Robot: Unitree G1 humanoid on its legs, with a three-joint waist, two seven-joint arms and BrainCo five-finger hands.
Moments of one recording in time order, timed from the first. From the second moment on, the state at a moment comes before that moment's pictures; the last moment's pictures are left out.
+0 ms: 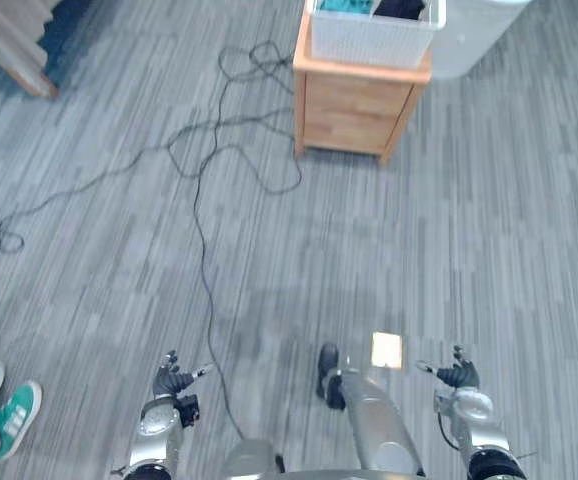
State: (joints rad) left arm 0.05 0.15 0.21 0.73 -0.14 -0.06 0.13; right arm -0.04 -0.14 -0.22 0.70 -0.01 0.02 -0.21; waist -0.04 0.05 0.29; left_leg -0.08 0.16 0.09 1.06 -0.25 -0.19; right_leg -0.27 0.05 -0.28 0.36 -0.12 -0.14
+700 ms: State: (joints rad) left arm 0.11 0.11 0.23 0.77 -0.17 -0.06 0.14; right arm -0.01 -0.05 -0.14 0.66 -0.03 0.01 -0.19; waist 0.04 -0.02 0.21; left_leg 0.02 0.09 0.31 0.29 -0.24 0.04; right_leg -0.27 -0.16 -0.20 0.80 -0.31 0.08
